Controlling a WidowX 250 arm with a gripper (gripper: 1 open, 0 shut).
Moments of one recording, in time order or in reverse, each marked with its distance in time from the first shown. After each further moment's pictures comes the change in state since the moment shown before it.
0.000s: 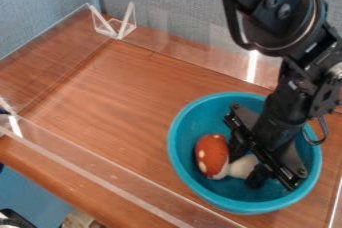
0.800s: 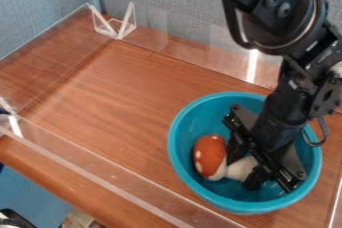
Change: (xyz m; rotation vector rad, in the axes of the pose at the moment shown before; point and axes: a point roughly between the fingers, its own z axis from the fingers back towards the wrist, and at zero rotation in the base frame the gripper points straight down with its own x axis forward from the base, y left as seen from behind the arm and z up) arm -0.006 0.001 0.003 0.001 0.030 -0.017
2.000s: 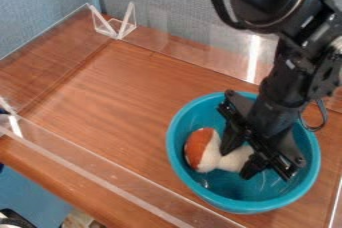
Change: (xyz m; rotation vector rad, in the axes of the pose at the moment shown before) arm -0.010 0.009 0.023 0.001 0.004 0.008
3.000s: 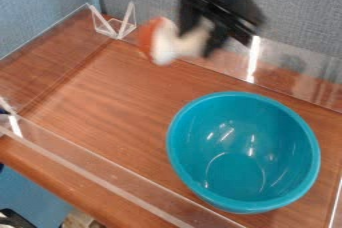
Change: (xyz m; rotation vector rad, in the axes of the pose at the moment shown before) arm -0.026 0.114 0.105 0.082 -0.183 0.263
